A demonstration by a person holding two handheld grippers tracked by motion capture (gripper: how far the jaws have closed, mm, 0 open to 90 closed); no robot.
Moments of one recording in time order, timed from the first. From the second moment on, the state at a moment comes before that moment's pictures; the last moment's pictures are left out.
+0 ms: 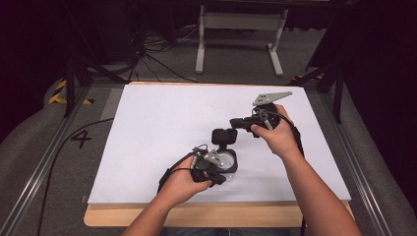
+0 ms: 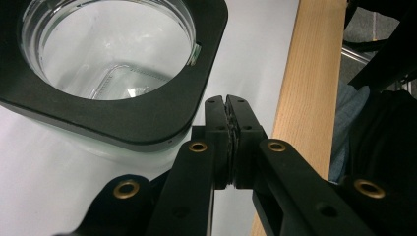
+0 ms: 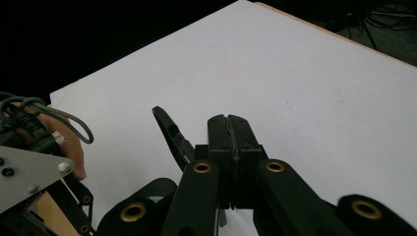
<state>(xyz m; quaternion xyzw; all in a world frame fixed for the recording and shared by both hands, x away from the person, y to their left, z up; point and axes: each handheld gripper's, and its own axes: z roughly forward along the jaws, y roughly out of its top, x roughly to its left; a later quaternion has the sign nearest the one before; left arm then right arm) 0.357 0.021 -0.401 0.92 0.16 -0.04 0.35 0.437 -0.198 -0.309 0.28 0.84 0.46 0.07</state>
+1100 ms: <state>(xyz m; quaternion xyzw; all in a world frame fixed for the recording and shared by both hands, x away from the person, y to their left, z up) 0.352 0.023 -0.400 0.91 0.17 -0.03 0.39 0.388 -0.178 -0.353 0.22 0.90 0.37 0.02</state>
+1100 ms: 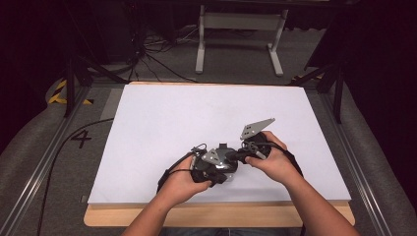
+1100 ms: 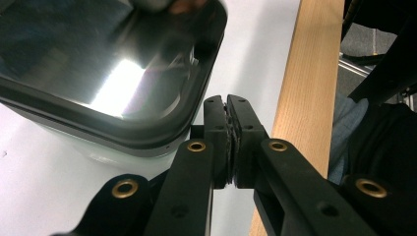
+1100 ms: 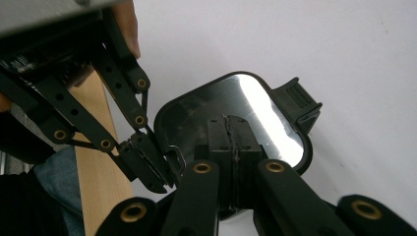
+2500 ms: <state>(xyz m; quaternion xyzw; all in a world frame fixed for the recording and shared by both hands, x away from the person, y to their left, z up) 0.386 0.161 -0.375 0.84 0.36 0.09 0.40 0.395 -0.326 -0.371 0.43 0.80 0.38 0.18</state>
